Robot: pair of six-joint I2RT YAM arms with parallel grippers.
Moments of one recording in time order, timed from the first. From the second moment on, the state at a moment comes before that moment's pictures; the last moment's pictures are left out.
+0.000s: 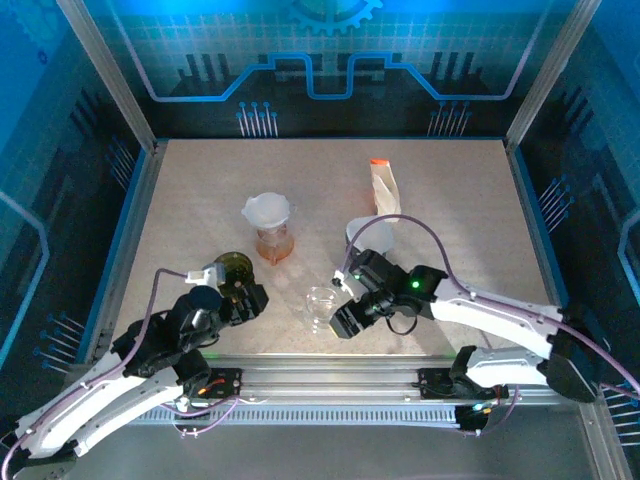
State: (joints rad) left arm -0.81 0.37 0.53 -0.82 -0.26 -1.03; right arm 0.97 1.19 0.83 -0.67 -0.27 0.35
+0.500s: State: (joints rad) left arm -0.79 0.76 0.61 -0.95 -0.47 -1.03; right arm 0.99 1.07 0.83 -0.70 -0.21 0.33
